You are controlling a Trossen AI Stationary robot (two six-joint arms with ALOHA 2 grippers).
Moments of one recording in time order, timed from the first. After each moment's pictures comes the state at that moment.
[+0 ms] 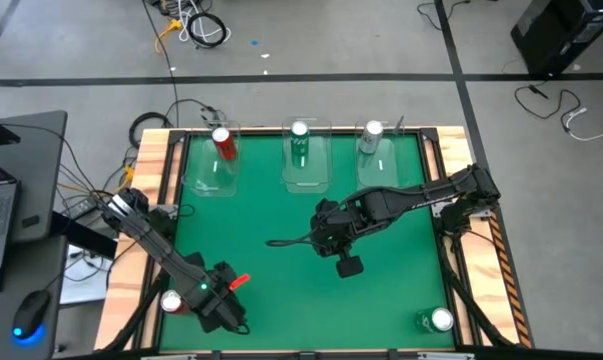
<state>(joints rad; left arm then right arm) -0.73 1.77 1.53 -1.53 0.18 -1.20 0.24 1.78 1.71 -1.08 -0.05 -0.04</state>
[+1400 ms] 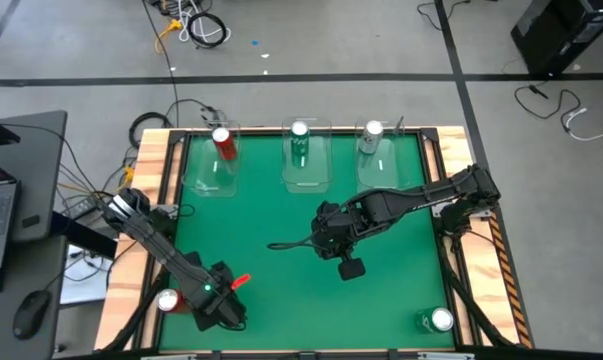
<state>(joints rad) -0.72 1.78 1.47 -1.54 0.25 -1.16 0.25 1.78 1.71 -1.09 -0.07 -0.03</state>
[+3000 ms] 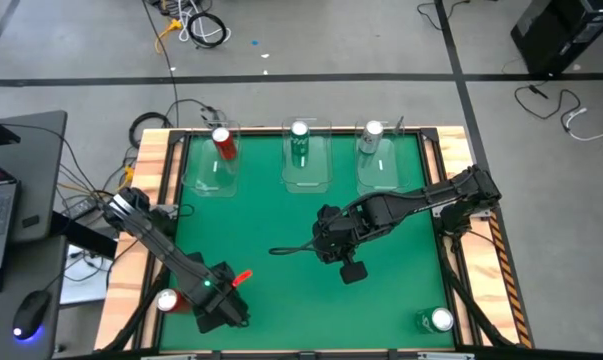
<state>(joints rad) -0.71 1.78 1.53 -1.55 0.28 -1.13 0.27 1.78 1.71 -1.09 -0.07 -0.03</state>
